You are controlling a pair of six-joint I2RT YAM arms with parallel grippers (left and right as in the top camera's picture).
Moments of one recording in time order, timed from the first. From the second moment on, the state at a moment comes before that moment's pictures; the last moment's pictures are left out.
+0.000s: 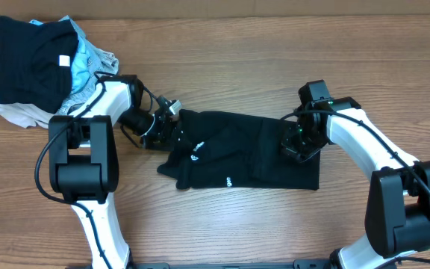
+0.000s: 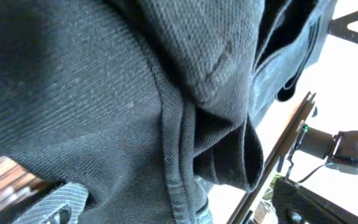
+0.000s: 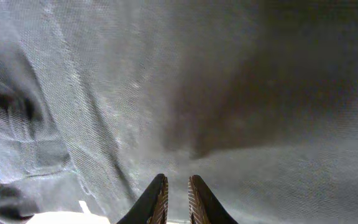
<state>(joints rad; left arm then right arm) -0.03 2.18 1.46 -1.18 0.77 0.40 0.18 1.76 1.12 -0.88 -0.33 0.51</state>
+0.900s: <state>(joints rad) 0.12 2.18 1.44 -1.15 0.81 0.40 0.18 1.88 1.12 -0.93 -0.33 0.52</state>
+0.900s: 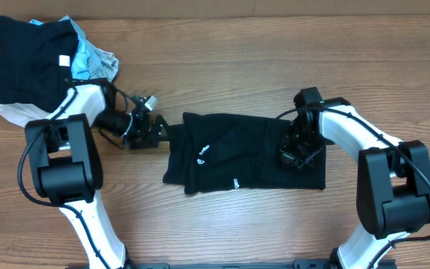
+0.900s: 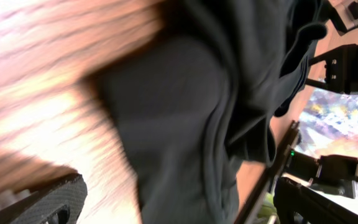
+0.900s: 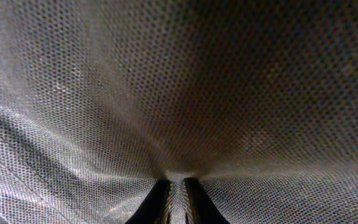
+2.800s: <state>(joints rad) -0.36 2.23 2.11 -1.63 0.11 -0.11 0.39 1.70 1.20 -1.01 -0.46 0.34</state>
